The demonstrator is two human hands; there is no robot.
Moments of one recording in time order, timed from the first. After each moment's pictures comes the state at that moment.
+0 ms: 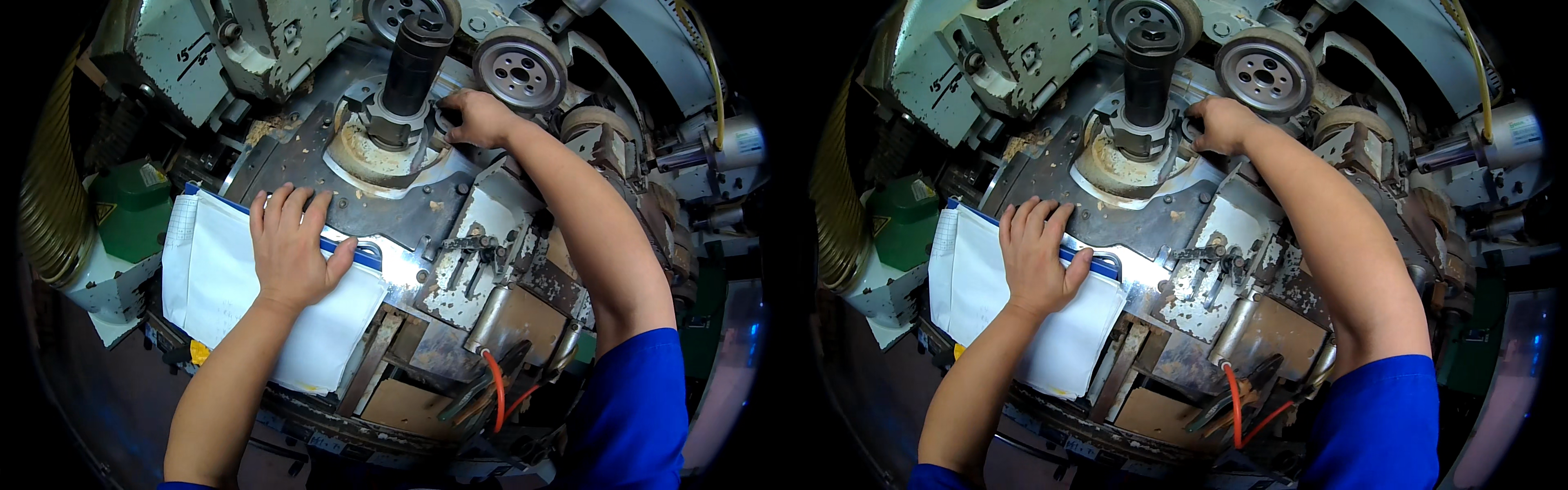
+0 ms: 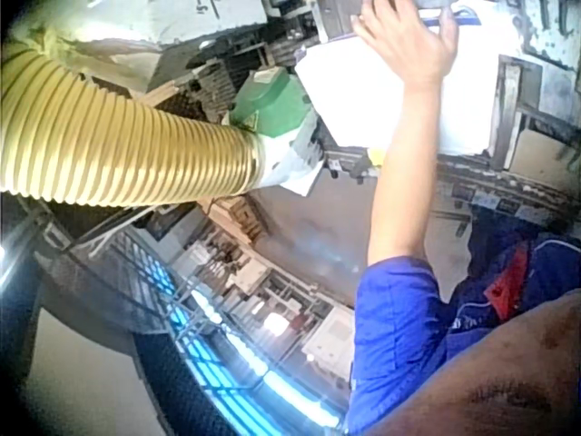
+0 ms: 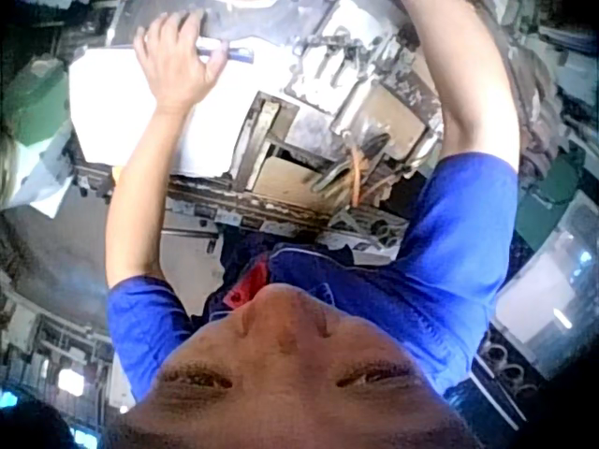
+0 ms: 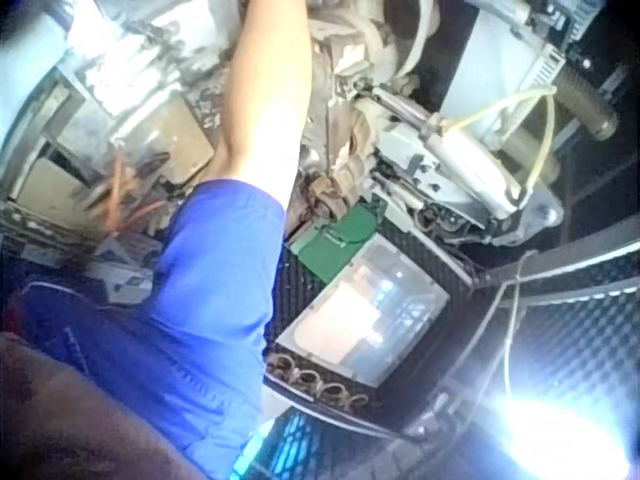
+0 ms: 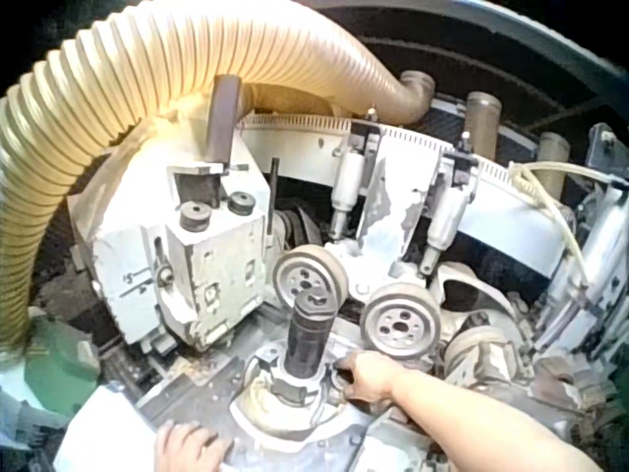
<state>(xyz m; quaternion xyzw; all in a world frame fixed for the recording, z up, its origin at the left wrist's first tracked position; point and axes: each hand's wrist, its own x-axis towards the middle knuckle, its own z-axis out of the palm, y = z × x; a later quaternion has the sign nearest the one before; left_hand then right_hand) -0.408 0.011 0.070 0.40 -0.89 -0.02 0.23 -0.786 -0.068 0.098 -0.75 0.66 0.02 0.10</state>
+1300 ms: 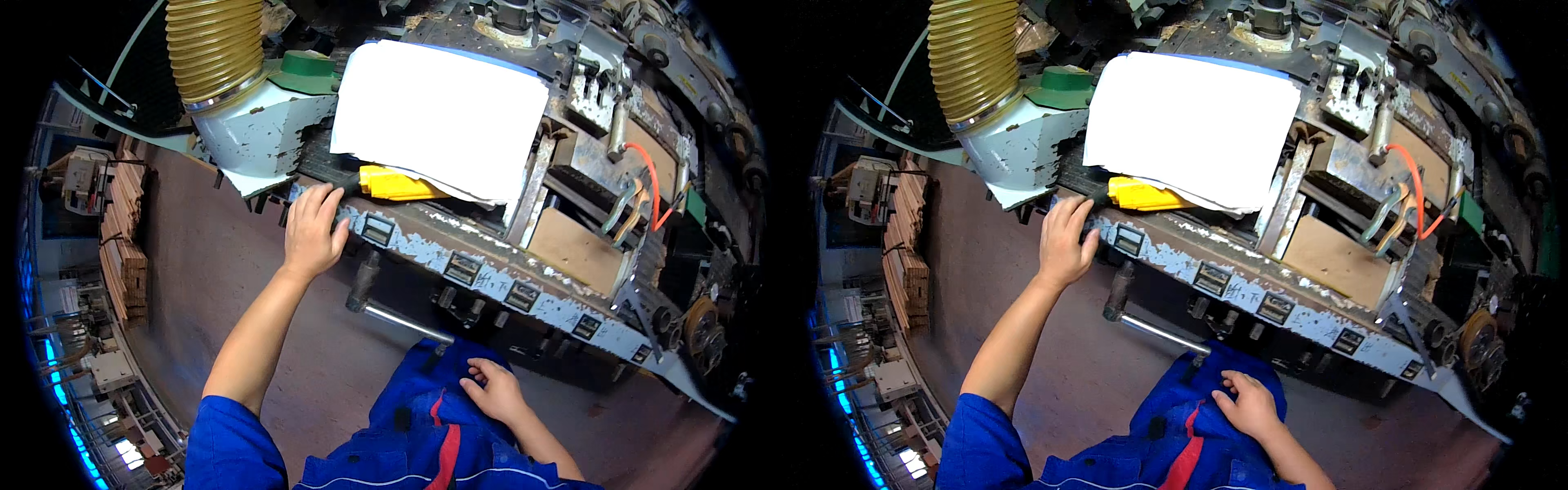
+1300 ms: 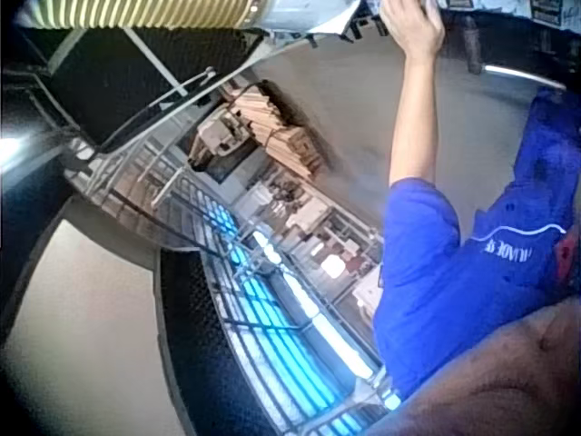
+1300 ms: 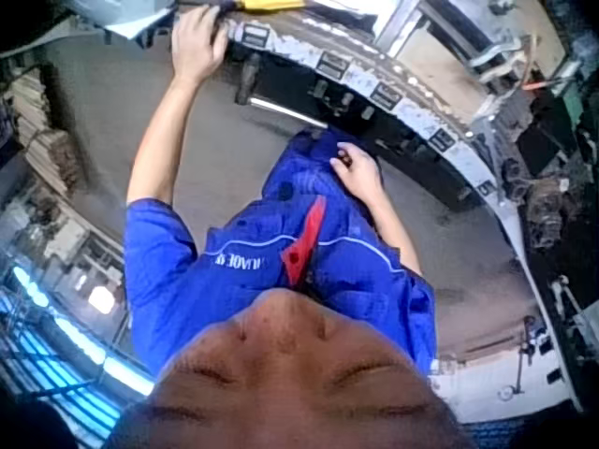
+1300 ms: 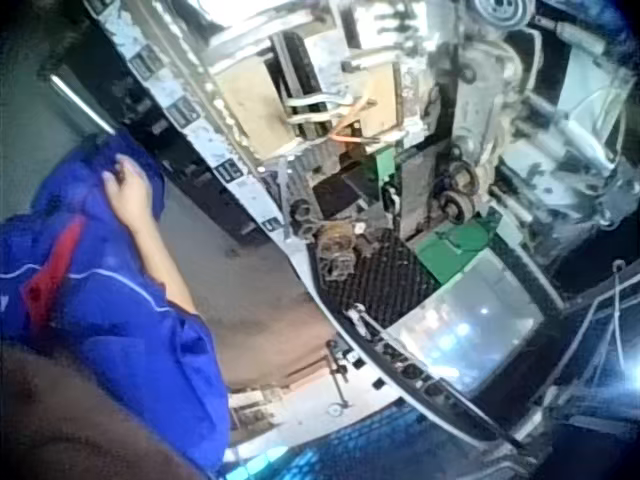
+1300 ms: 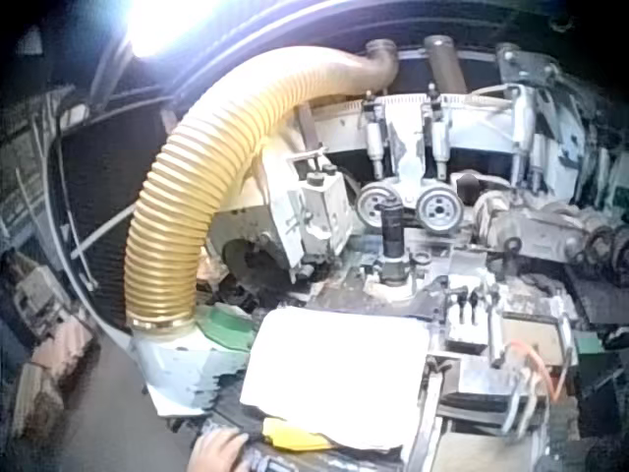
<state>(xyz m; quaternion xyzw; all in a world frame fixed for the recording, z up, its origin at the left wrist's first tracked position) -0.036 0.130 0.073 0.33 -0.93 -0.01 0.13 -0.253 0.521 0.054 -0.37 0.72 -0.23 0.55</state>
